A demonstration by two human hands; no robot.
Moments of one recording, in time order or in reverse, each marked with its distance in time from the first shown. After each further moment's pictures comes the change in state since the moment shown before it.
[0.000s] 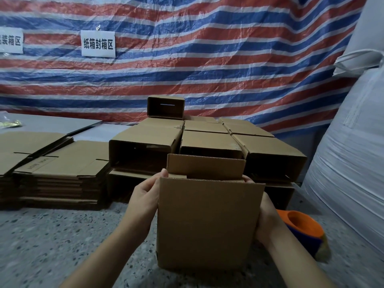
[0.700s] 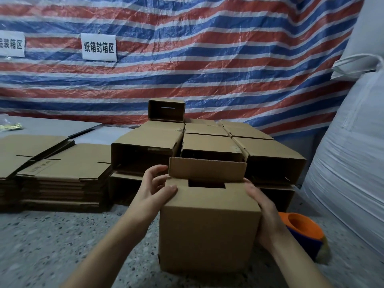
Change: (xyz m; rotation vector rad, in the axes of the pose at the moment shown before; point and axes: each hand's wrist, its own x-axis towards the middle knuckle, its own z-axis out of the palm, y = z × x) left_hand 0.009 -0.001 -0.013 -0.035 -0.108 -0.012; right_hand -0.014 -0.002 -0.001 -0.071 -0.158 -0.093
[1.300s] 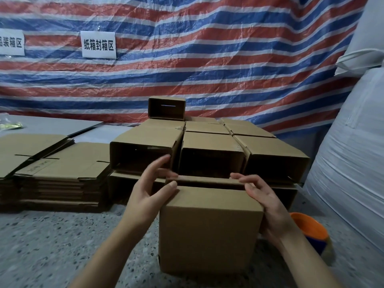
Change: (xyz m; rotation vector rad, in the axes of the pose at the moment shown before) left_hand 0.001 -0.002 -0.002 0.244 0.055 0.228; right_hand 0.003 -0.008 -0.008 -0.028 -0.041 -0.133
